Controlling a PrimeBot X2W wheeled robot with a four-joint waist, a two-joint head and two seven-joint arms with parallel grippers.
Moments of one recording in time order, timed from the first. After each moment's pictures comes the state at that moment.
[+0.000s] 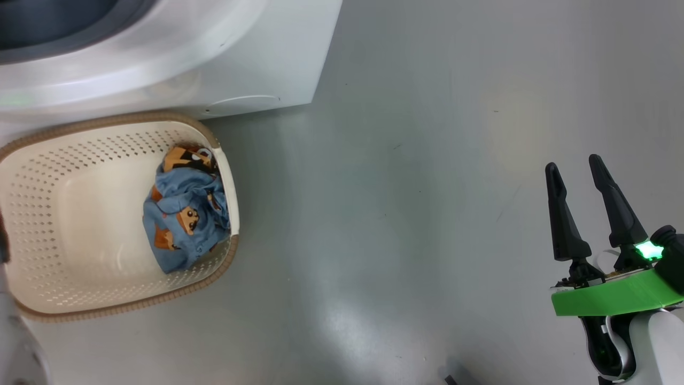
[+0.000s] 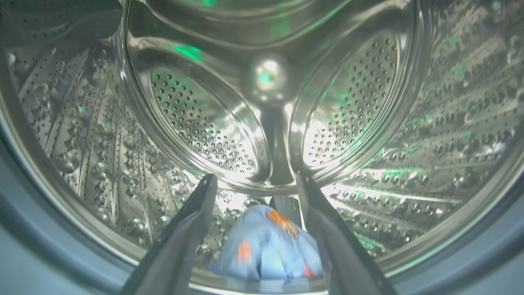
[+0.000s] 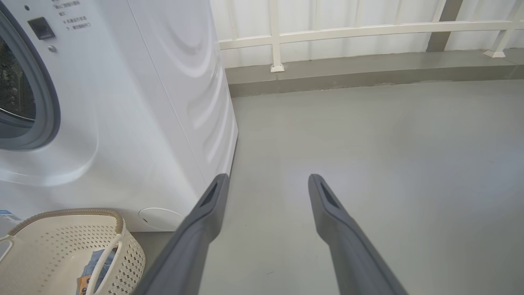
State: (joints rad) left arm -1.18 0.23 0.16 0.75 -0.11 -0.11 -0.26; right arm -0.21 -0.16 -0.01 -0.02 0.35 0.12 -0.26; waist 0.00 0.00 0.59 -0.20
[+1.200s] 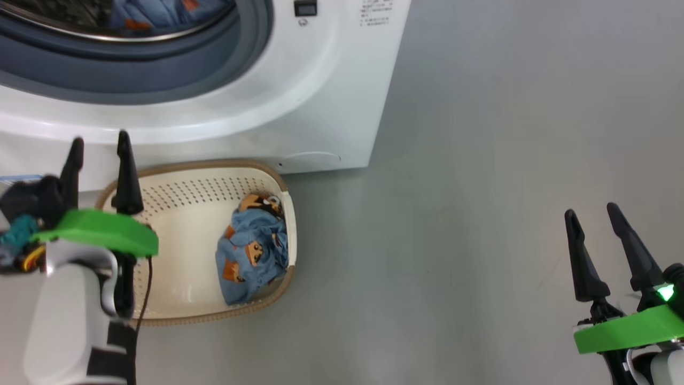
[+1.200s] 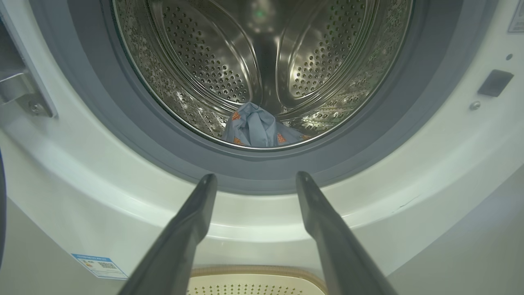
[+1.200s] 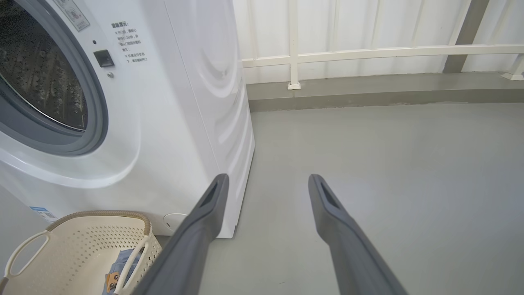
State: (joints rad) left arm -0.60 0.05 0.14 0.53 -0.15 -0.13 -0.26; right arm -0.09 -0.22 -0.05 0.03 0.34 0.12 -0.26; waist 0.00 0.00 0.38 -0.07
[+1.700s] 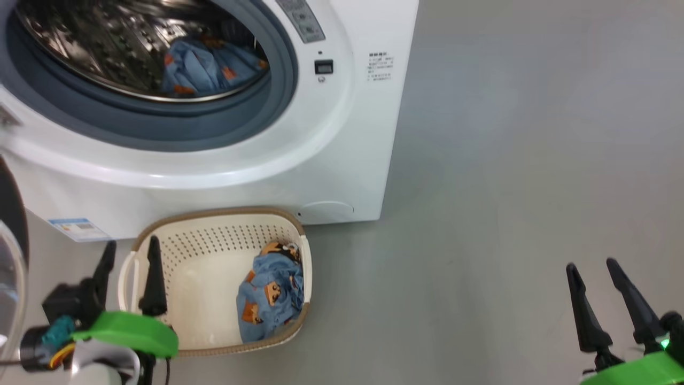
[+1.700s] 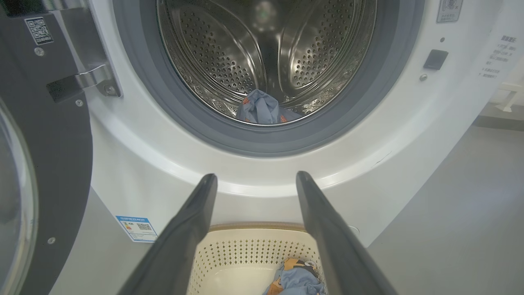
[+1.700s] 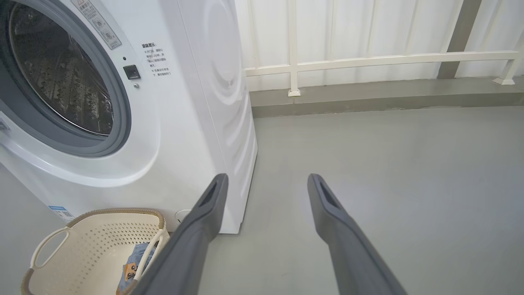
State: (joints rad) left arm -0.26 0.04 0.11 0.38 -0.15 -0.13 -0.26; right arm 0.05 -0.22 -0.06 0.05 0.34 0.12 -0.26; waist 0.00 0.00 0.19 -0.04
